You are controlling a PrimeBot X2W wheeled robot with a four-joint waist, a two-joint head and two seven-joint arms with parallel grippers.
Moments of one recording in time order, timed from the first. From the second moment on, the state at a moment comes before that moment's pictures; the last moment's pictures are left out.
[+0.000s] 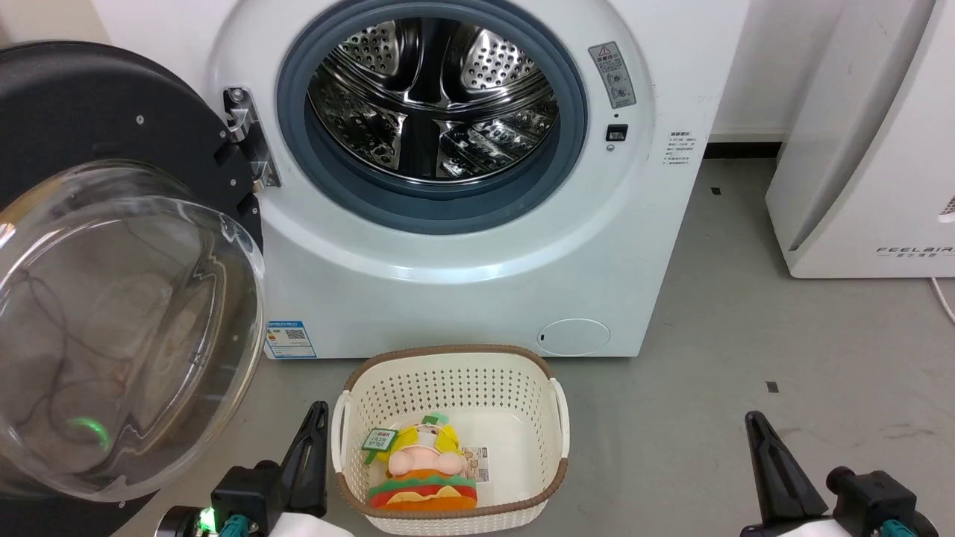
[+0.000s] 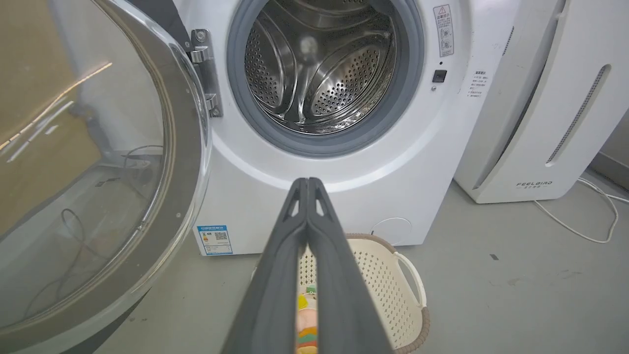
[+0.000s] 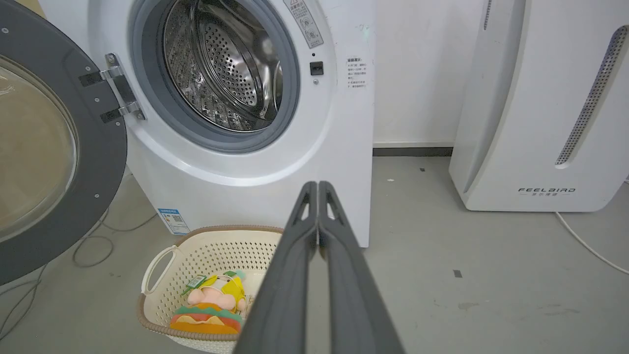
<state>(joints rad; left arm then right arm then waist) 0.05 0.05 -0.06 0.13 -0.09 -0.03 -0.22 0.09 -0.05 0.00 0.12 0.13 0.13 -0.21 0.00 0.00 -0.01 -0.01</state>
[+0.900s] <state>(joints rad) 0.04 0.05 -0.05 0.10 -0.06 -0.02 -0.17 0.07 -0.05 0.00 0.09 0.09 0.13 -0.16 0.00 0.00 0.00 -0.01</state>
